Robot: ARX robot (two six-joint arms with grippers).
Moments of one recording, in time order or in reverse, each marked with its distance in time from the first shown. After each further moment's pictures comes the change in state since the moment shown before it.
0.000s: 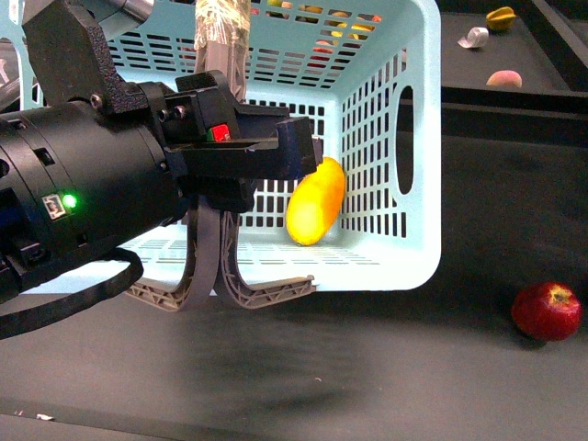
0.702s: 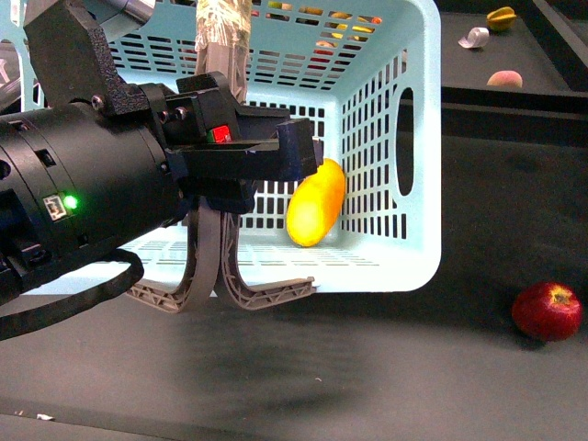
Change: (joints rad) left arm 0.000 0.000 0.000 0.000 0.000 0.000; right arm -0.101 -0.296 -0.097 -0.183 -0.097 -0.073
